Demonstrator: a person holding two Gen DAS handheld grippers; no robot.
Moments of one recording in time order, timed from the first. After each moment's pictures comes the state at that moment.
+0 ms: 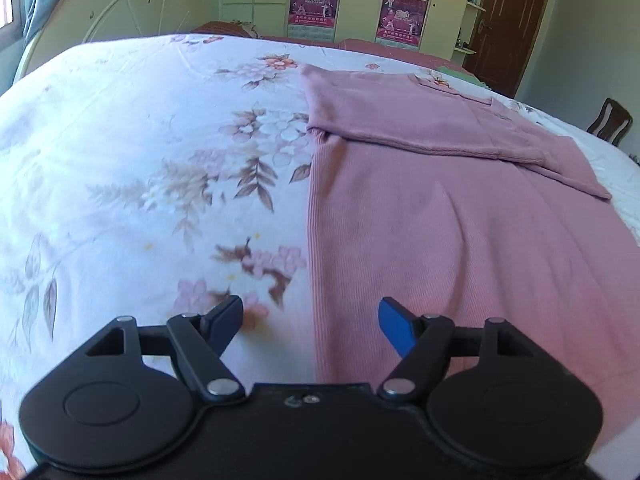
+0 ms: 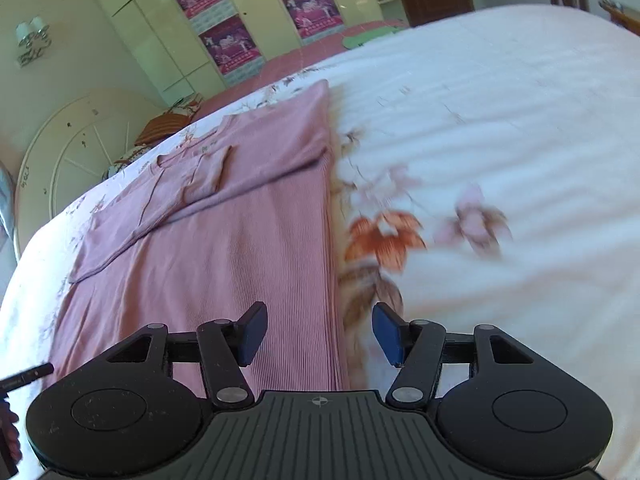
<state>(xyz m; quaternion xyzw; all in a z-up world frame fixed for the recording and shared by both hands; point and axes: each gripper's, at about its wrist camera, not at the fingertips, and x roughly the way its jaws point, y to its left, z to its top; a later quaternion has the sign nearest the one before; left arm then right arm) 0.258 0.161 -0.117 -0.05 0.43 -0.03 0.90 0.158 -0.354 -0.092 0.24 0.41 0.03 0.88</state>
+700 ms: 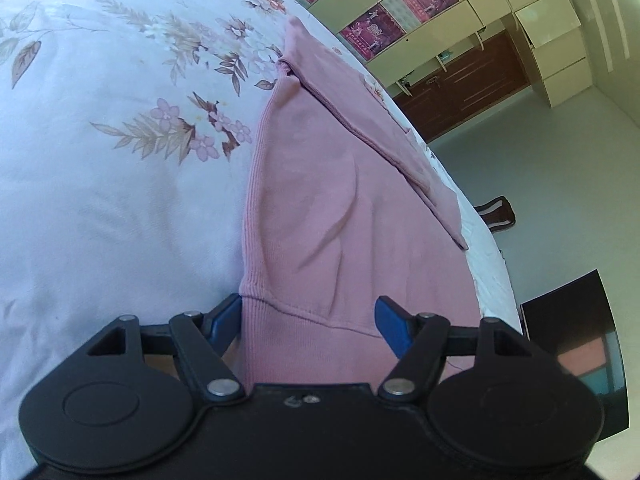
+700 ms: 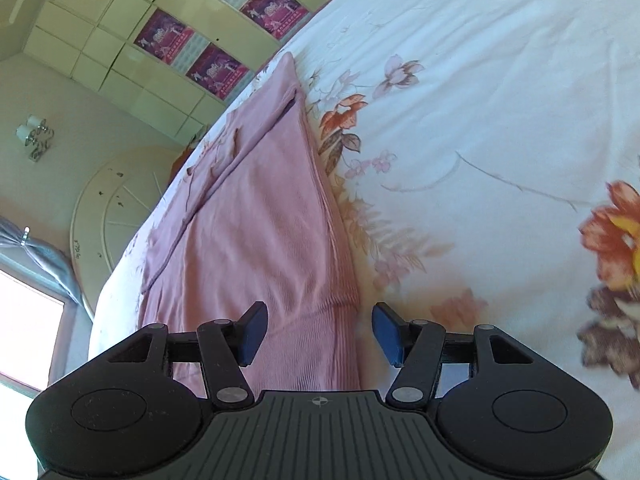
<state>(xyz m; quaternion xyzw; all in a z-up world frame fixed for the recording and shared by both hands) 0.207 0.203 -0.147 -0.34 0.43 -0.17 0.82 0.049 -0.366 -0.116 0.42 0.39 0.06 0.82</state>
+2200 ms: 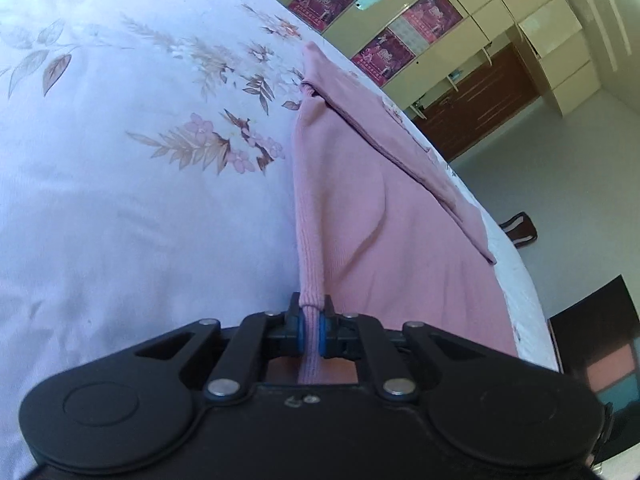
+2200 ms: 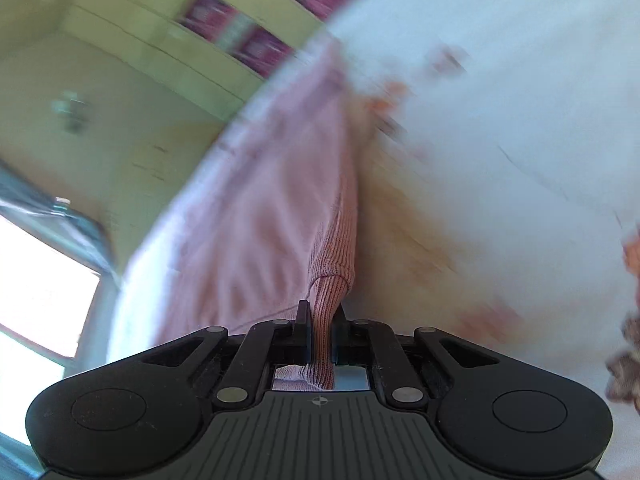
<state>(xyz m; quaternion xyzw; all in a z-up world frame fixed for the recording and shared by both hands) 0.198 0.208 -0.163 -0.32 0.40 -0.12 0.85 0.052 -0.362 -0.136 0.41 0.41 0.11 0.81</state>
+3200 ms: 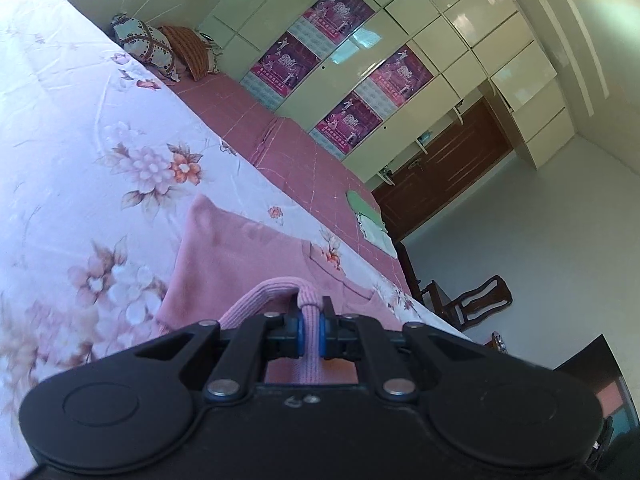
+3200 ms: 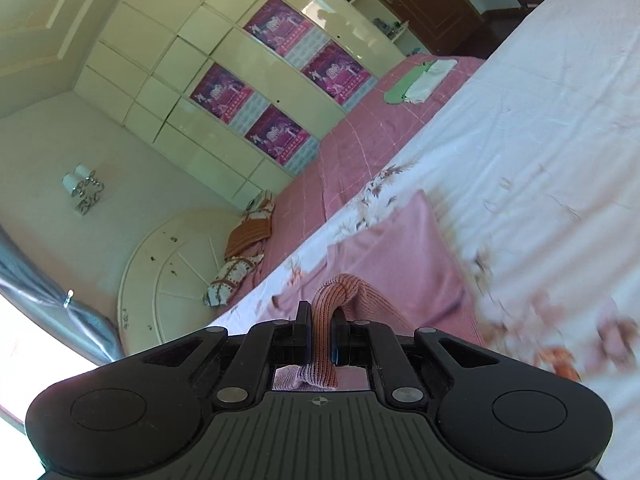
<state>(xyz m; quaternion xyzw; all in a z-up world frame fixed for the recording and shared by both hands) 0.428 0.178 -0.044 -0.33 0.31 -0.13 0.88 0.275 -0.377 0.008 0.43 0.28 0.08 0.85</state>
